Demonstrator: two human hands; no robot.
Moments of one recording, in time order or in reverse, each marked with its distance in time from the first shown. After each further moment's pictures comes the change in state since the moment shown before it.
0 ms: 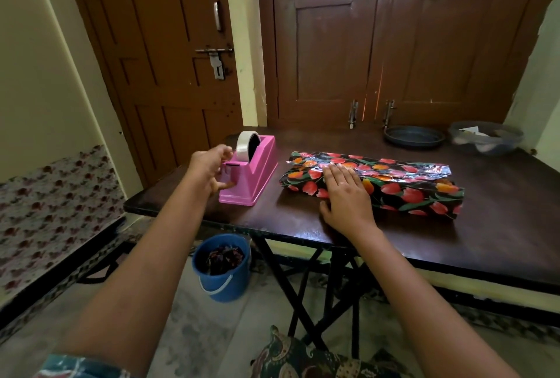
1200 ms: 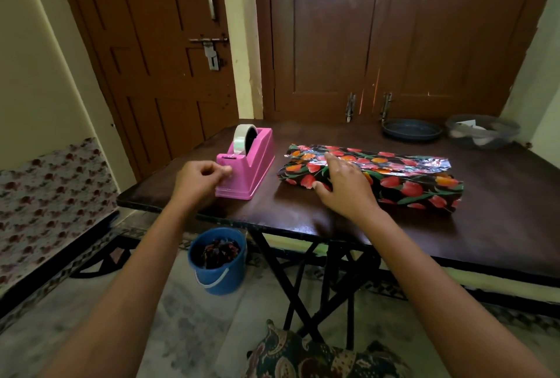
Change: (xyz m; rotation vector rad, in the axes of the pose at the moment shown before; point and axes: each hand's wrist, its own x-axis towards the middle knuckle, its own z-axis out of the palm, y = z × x) left_hand 0.000 -0.042 -0.028 0.518 -0.060 0.382; right_hand 0.012 0.002 -0.018 0.171 -0.108 0.039
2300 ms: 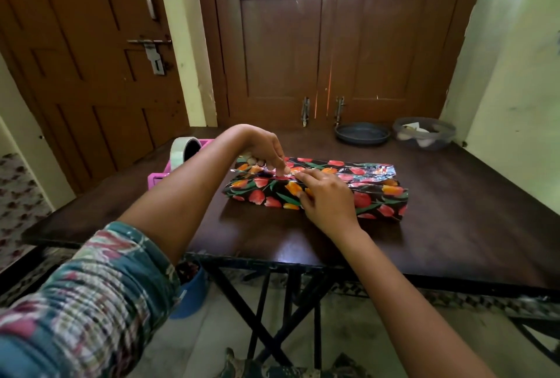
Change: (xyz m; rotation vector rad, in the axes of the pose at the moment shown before) left_hand 0.091 0.149 0.138 0.798 -0.903 0.260; right_hand -0.007 0.056 0.003 -0.040 0.279 0.001
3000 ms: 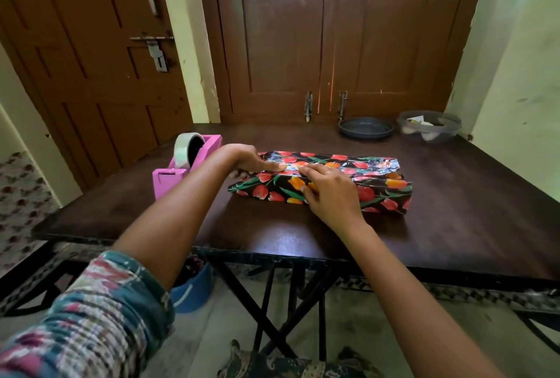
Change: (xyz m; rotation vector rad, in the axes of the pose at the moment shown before) left_hand -0.012 -0.026 0.032 -0.083 0.114 -0.299; right_hand -0.002 0.001 -0.002 0.015 -0.027 0.013
